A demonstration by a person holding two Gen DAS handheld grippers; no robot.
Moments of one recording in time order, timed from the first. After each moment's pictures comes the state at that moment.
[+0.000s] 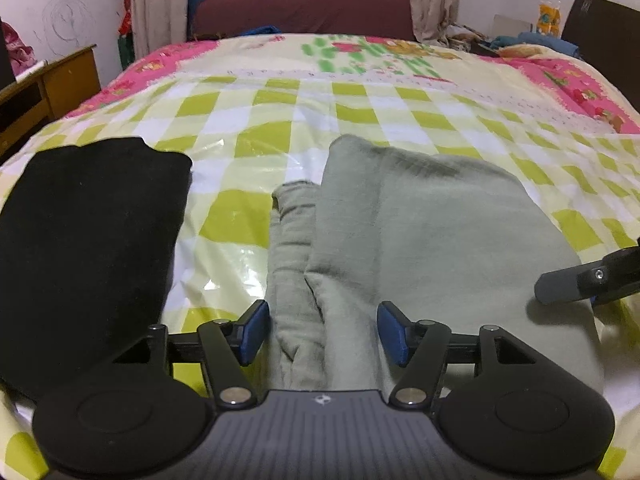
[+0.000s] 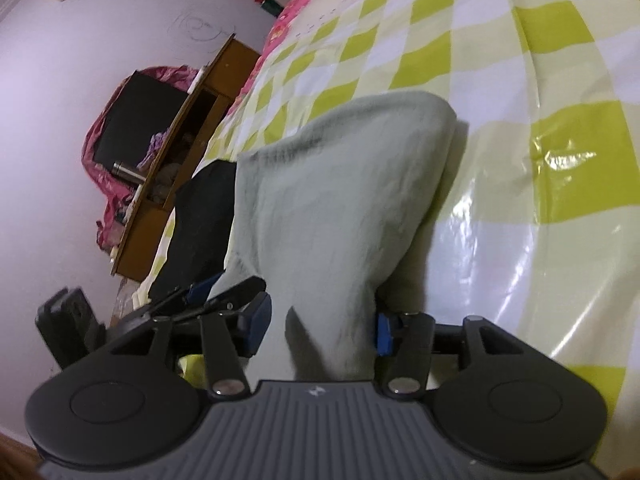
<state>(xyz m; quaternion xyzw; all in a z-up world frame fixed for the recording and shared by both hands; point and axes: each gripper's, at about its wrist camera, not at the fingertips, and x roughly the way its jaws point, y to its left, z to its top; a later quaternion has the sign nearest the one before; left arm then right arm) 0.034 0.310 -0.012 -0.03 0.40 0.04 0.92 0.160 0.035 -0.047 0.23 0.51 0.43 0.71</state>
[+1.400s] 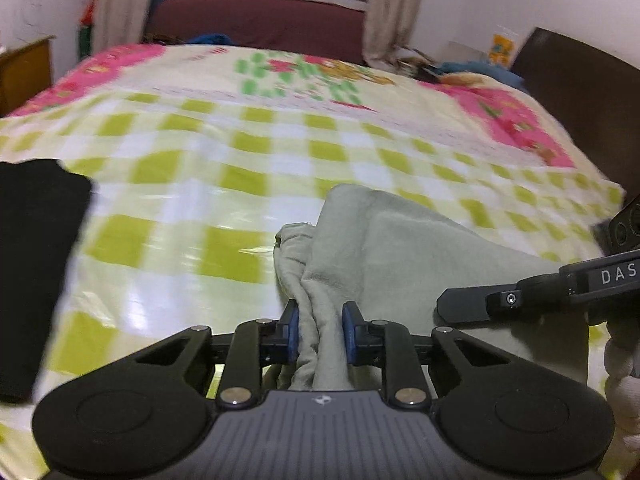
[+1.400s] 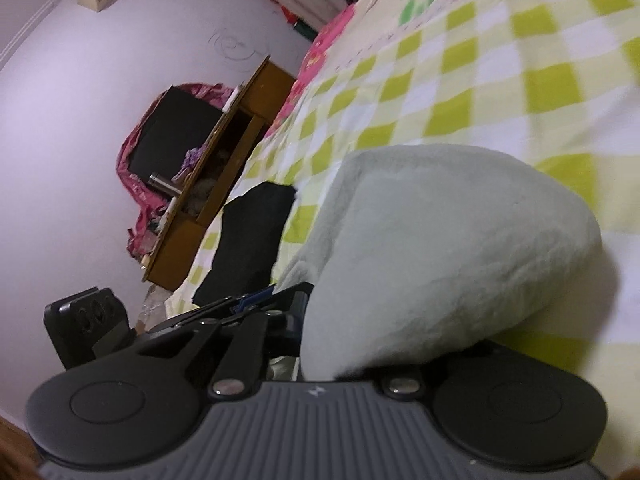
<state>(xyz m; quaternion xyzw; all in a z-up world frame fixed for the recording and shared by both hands) 0.033 0.232 0.030 -0.10 0.38 -0.05 0.92 0.142 -0.021 0.004 0.25 0.46 0.44 0.73</state>
